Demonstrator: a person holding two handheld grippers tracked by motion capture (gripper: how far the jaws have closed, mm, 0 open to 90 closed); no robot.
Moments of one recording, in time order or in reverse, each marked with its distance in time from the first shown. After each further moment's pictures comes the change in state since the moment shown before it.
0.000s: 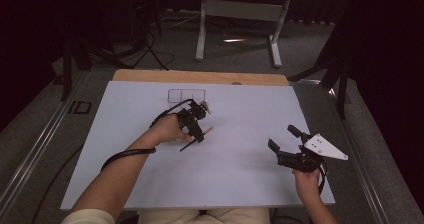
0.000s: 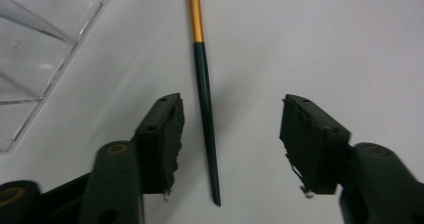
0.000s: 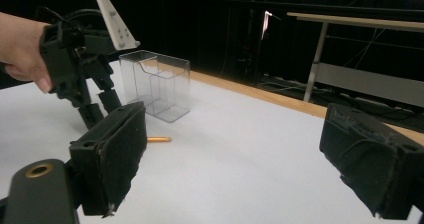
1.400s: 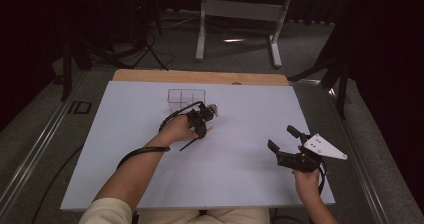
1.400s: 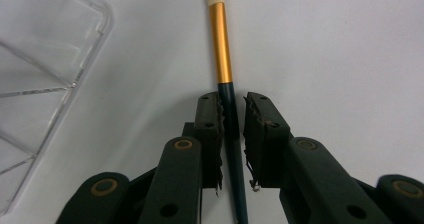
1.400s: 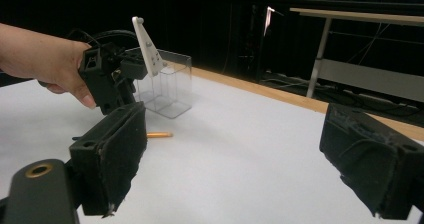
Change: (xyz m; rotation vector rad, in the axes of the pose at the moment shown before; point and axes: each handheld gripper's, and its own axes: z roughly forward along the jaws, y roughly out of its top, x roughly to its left) left arm 0.004 0.026 0.041 0.077 0.086 0.025; right arm -0.001 -0.002 0.001 0.011 0.008 0.005
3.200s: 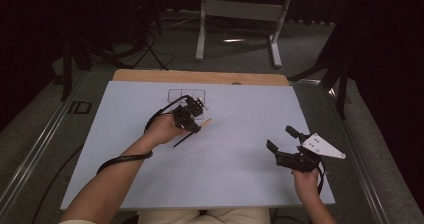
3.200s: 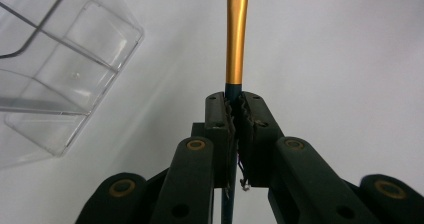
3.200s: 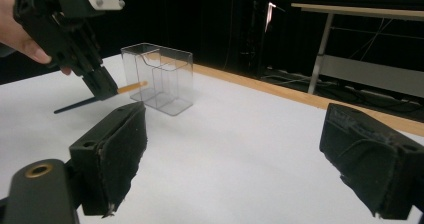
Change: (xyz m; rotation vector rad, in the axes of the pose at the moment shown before) left arm -0.008 -0.046 -0.071 -0.236 -0.008 0.003; right arm 0.002 0.000 0.003 0.016 0.002 0.006
